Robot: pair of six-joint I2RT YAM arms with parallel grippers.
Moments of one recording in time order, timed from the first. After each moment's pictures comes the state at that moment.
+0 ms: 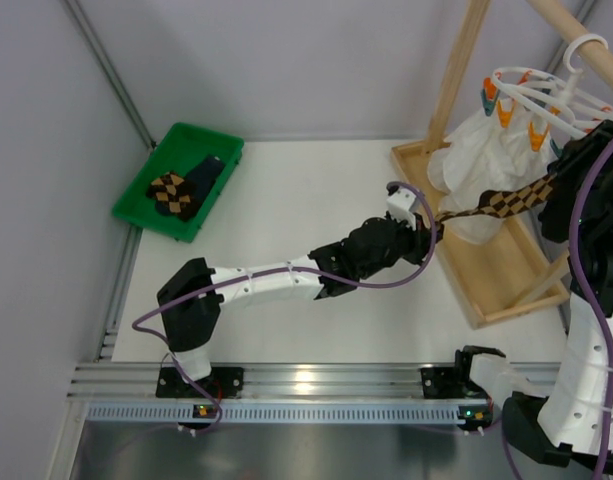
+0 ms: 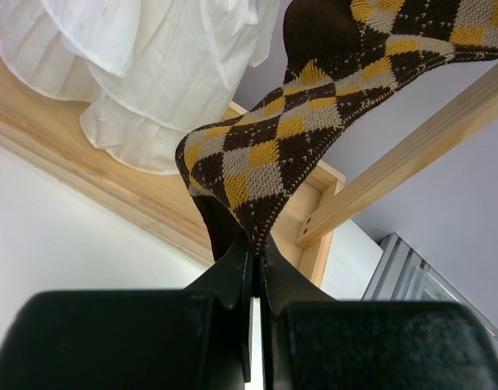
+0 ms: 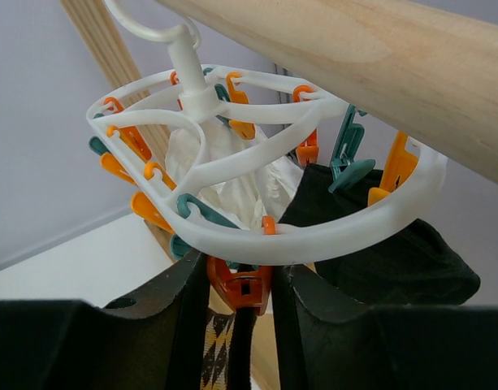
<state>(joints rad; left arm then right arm) -1.17 1.78 1.38 0.33 -0.20 -0.47 -0.13 1.00 1.78 -0.84 0.24 0.20</state>
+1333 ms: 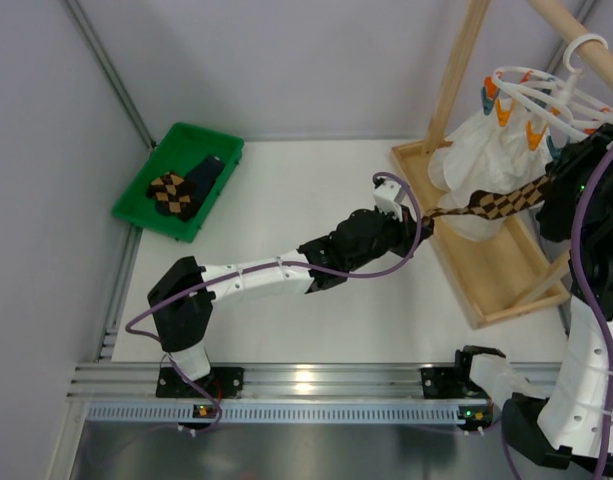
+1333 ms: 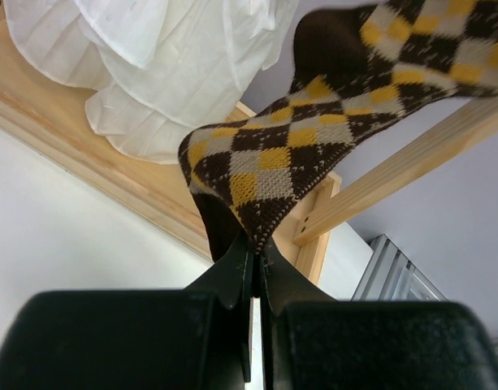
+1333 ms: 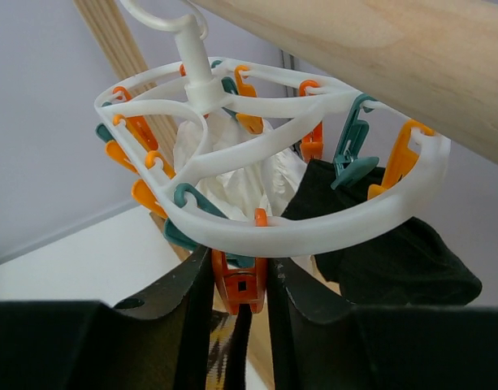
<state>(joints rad) -1.12 1.74 1.33 0.33 -0.13 -0.54 -0.13 1.00 1.78 -0.86 0.21 0.21</state>
